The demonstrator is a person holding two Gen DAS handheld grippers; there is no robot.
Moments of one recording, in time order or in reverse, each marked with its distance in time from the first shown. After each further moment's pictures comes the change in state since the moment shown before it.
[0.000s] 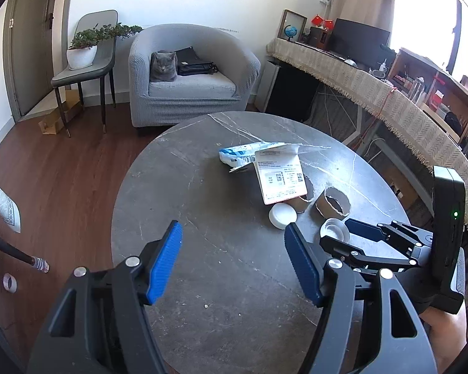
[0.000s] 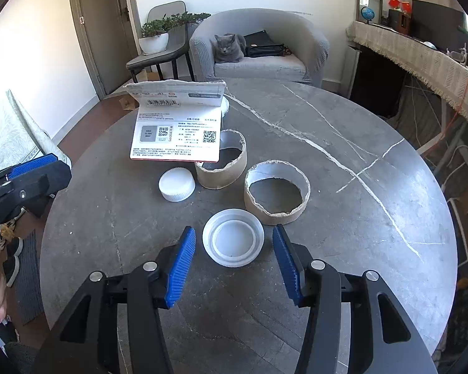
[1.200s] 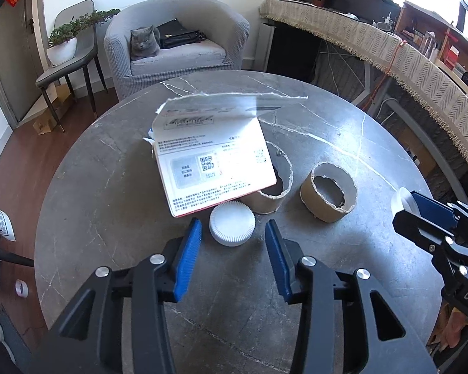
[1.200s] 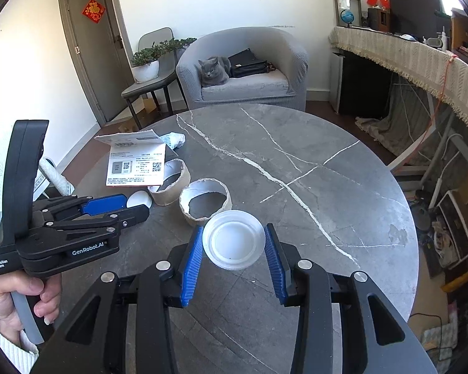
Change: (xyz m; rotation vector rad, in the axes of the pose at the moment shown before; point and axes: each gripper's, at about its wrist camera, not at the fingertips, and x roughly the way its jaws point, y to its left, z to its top) left arm 0.092 -0.070 0.013 0.081 0.157 0.087; right arm -0.048 -0.074 -0.007 0.102 -0.103 0.060
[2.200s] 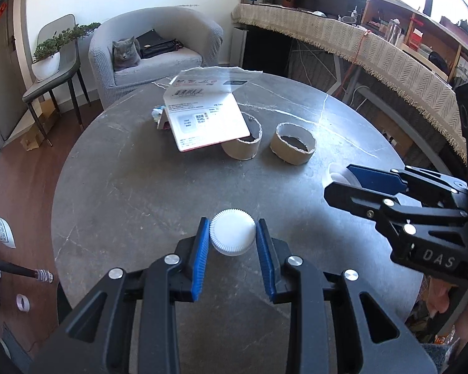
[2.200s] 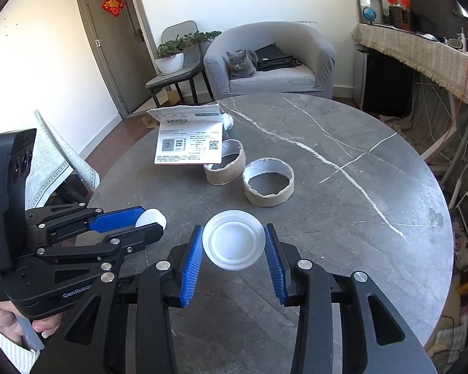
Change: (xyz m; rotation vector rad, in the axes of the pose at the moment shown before) left arm -0.056 0.012 -0.057 0.103 -0.034 -0.087; right arm -0.002 0.045 -0.017 -0.031 0.026 0.102
